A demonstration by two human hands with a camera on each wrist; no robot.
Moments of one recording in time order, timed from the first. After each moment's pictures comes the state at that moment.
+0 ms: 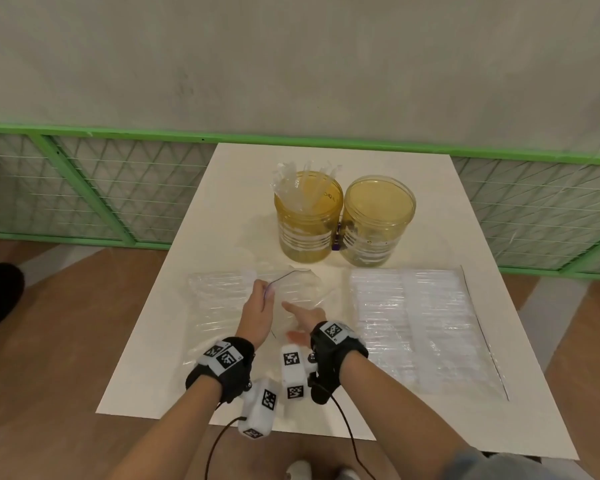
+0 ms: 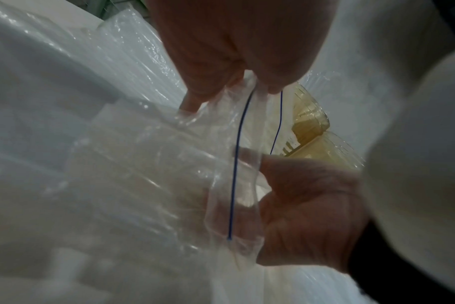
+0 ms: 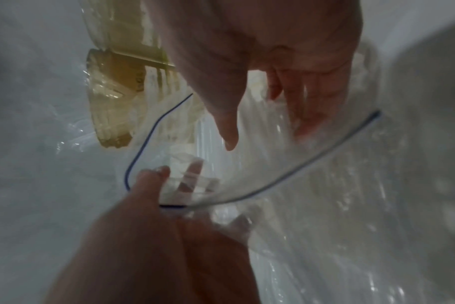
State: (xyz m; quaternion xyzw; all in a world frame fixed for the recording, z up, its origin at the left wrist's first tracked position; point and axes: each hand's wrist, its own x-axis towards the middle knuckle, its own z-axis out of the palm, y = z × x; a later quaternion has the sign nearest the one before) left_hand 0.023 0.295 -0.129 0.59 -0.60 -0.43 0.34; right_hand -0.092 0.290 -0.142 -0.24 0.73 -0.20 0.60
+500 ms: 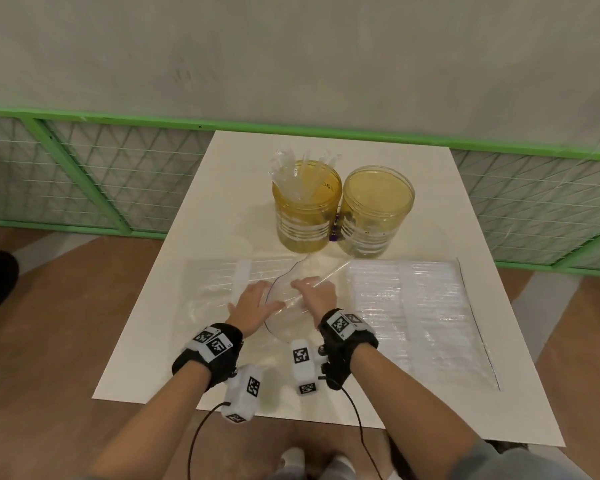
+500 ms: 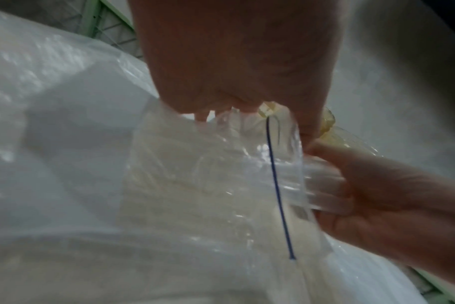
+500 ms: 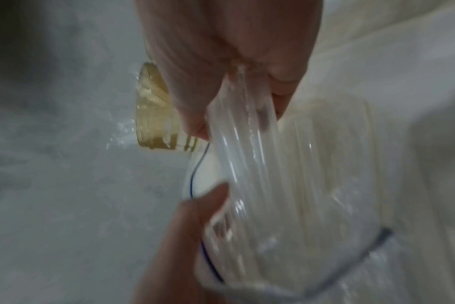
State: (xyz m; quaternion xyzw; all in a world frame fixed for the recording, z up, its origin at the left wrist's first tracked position) left_hand 0.043 0.285 -0.145 0.63 -0.62 -0.46 0.14; right_hand -0.102 0.285 -0.139 -0.25 0.70 -0.39 0.54
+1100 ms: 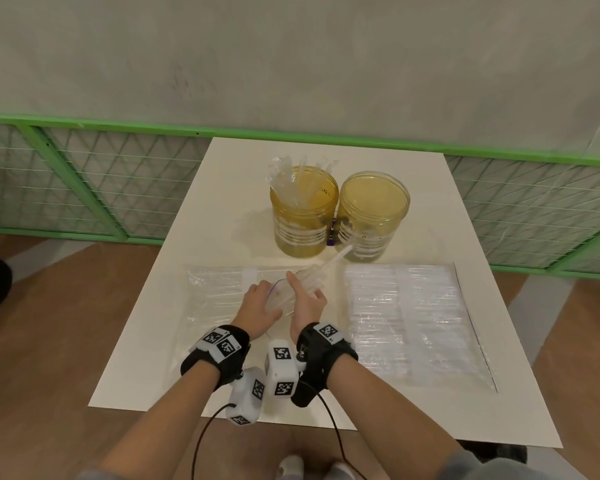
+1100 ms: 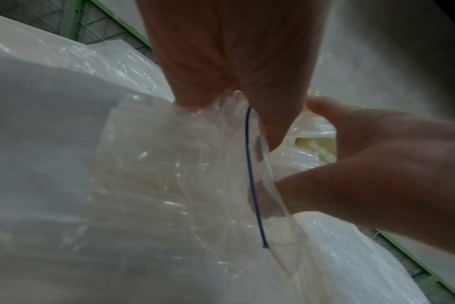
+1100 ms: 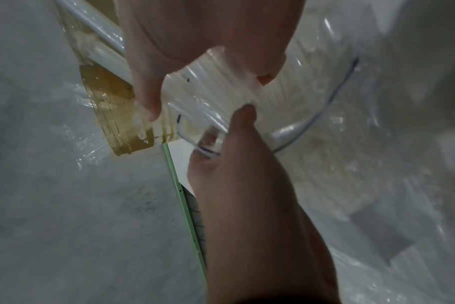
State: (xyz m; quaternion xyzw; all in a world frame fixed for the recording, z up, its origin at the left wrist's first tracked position) left_hand 0.031 0.284 -0.141 0.60 -0.68 -0.39 0.15; right_hand -0.071 0.290 -0.143 0.00 0.62 -0.54 0.57
